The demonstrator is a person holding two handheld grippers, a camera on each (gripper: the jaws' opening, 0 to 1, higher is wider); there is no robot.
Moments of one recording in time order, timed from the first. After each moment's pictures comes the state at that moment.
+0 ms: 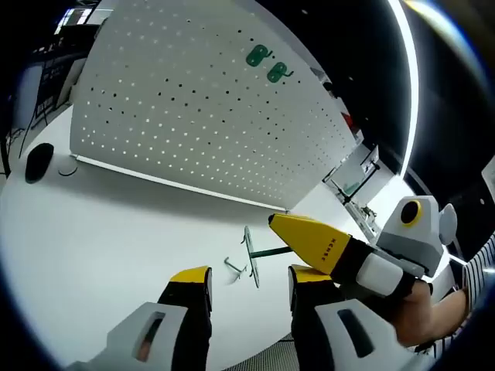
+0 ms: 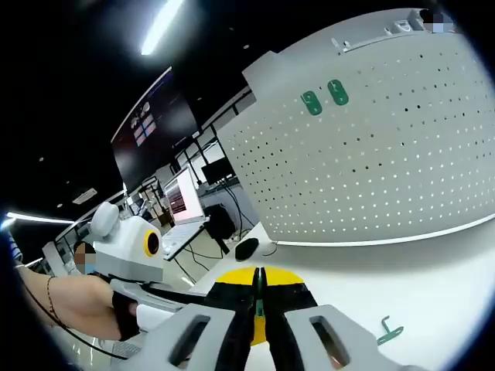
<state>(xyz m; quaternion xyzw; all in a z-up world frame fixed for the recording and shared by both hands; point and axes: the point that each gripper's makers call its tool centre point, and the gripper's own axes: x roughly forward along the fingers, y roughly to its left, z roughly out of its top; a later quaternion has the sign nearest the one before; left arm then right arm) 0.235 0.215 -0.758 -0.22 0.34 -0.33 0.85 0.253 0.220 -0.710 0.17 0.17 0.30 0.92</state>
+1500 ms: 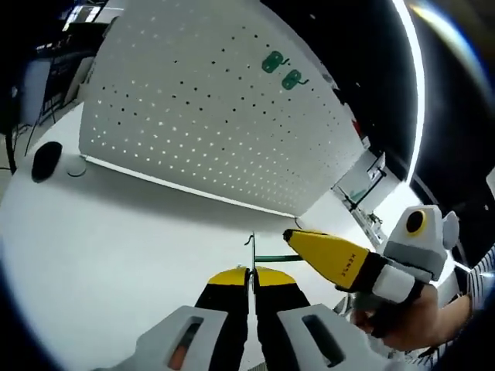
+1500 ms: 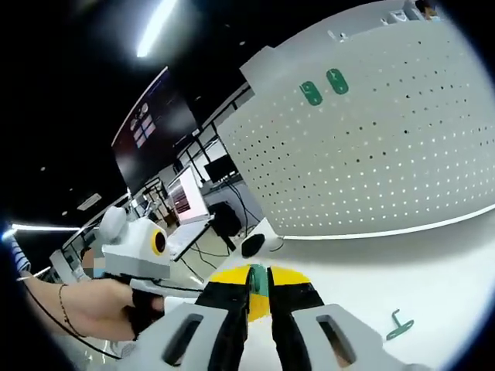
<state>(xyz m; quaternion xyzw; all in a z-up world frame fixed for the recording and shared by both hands) 0.258 0.242 -0.757 -0.22 0.32 -0.28 0.88 0.254 0.225 -0.710 0.20 0.19 0.32 0.90</state>
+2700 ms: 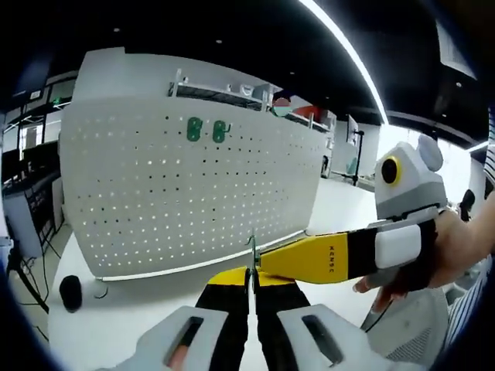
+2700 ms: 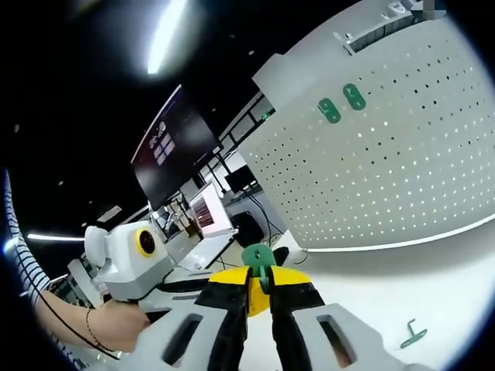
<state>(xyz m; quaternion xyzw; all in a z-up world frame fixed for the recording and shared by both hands) 0.262 0.225 -0.698 -0.01 0.15 -0.35 0.92 0.249 0.232 -0.675 0.24 0.16 0.36 0.89</state>
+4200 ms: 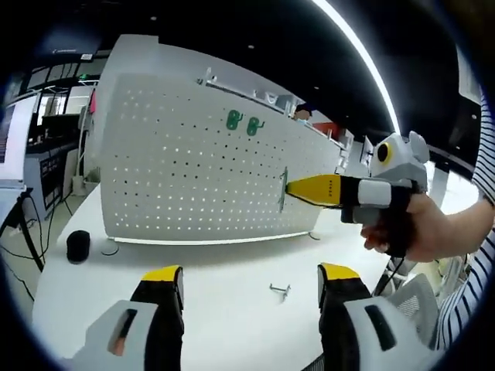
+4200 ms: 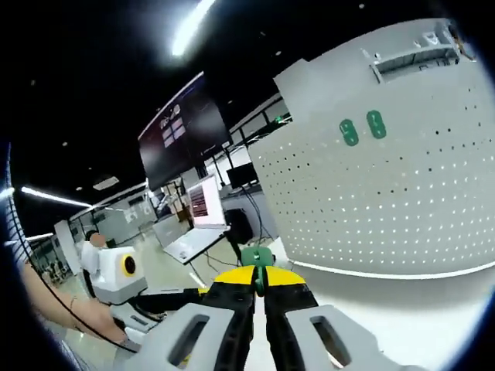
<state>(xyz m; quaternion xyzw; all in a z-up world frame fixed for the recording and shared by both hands) 0.223 0.283 -0.732 -0.09 0.16 -0.31 0.93 0.264 0.218 -0.659 0.11 0.10 0.34 0.93</state>
